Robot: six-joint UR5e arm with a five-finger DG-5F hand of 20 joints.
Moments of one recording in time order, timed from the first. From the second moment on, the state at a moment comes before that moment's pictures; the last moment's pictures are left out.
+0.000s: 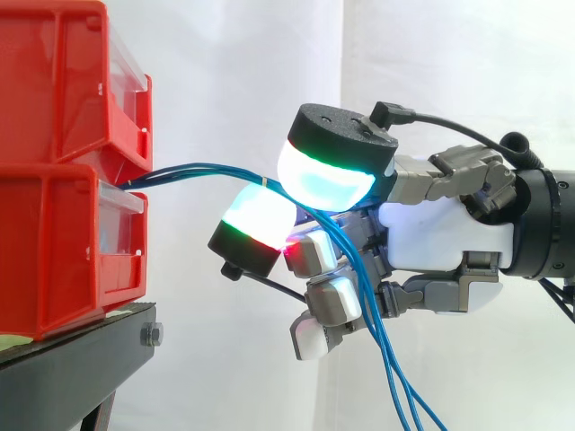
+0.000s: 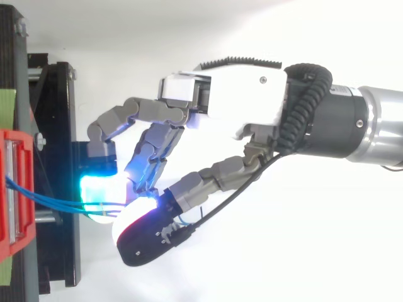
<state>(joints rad) 0.12 -2.29 -1.19 -2.74 -1.39 -0.14</state>
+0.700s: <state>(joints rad) 0.12 -2.29 -1.19 -2.74 -1.39 -0.14</state>
